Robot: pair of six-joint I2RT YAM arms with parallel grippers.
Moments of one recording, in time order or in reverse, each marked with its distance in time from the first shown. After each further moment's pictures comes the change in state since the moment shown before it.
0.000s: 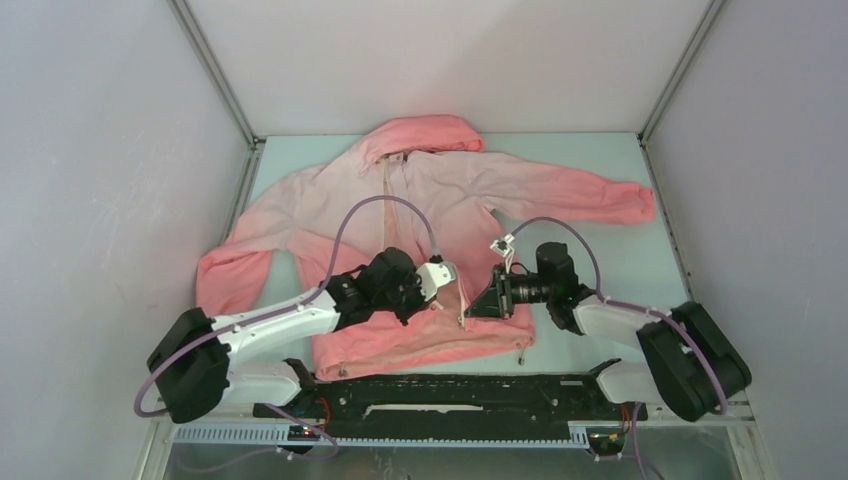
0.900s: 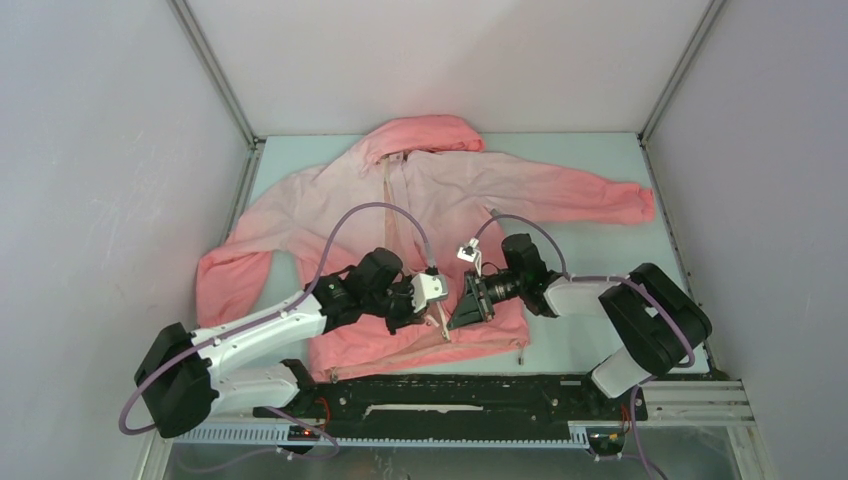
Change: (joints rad) left arm 0.029 -0.109 0.000 -0.167 0.216 0.115; right arm 0.123 0.286 0.192 -0.039 -0.167 -0.097
